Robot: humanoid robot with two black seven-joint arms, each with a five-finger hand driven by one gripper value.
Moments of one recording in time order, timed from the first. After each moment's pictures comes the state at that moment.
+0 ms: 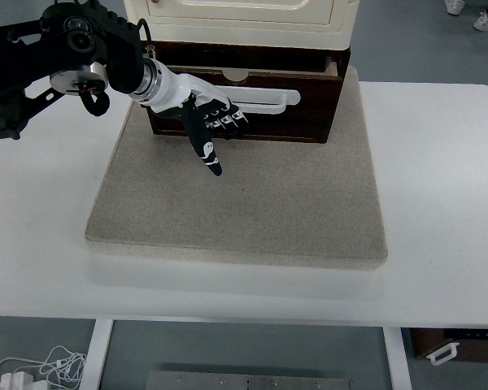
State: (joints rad) left arm -1.39 0.46 -0.25 -1.18 0.58 -0.51 0.59; right arm -0.01 0.00 -0.01 0.17 -0.04 -0.05 0.04
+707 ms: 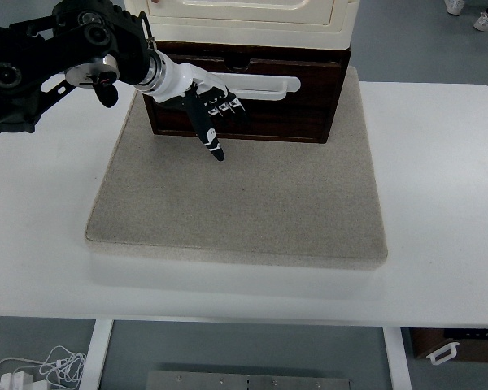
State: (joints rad) left arm -1.39 0.40 -0.26 -1.02 0.61 -0.50 0.58; right arm -0.01 0.00 -0.01 0.17 -0.04 -0.05 0.04
